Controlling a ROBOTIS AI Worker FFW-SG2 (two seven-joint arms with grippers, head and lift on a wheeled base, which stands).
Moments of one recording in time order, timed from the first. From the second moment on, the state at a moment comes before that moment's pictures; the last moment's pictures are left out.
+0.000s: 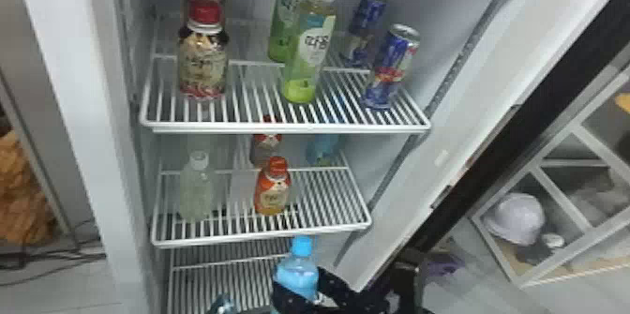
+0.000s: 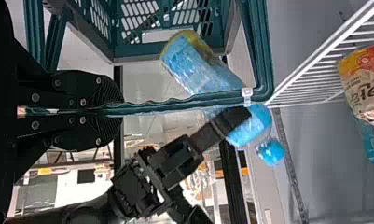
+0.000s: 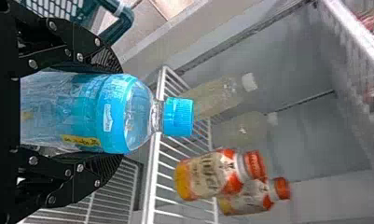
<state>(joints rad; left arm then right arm) 0.49 0.14 -0.04 -2.08 1.10 1.31 -0.25 0.64 -0.26 -0.08 -2.12 -0.38 0.46 0.53</state>
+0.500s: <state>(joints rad) 0.49 0.14 -0.04 -2.08 1.10 1.31 -0.25 0.59 -0.27 -0.07 -2.04 -0.38 0.48 0.59</state>
